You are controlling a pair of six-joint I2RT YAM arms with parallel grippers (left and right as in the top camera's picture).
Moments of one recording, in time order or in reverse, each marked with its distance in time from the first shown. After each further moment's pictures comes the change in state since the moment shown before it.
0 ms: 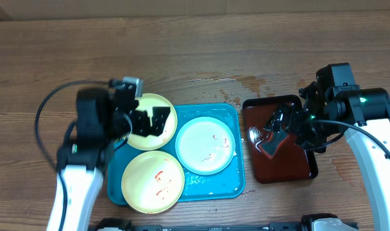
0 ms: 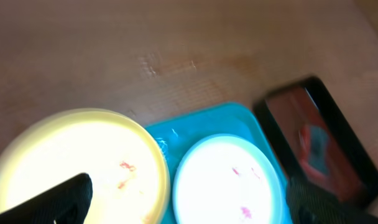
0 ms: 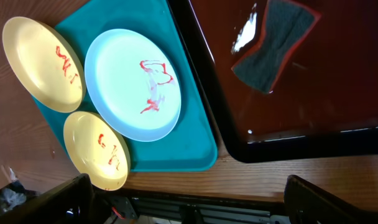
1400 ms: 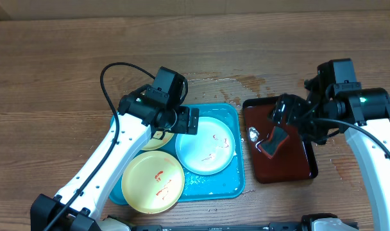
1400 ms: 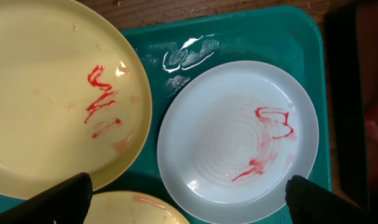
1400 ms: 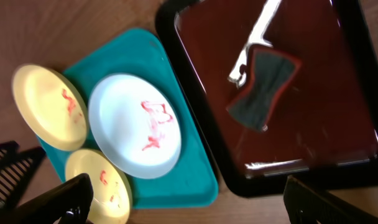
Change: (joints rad) left arm -0.372 0.395 0.283 -0.344 -0.388 -0.280; right arm 0.000 0.000 0.000 0.128 0.076 0.088
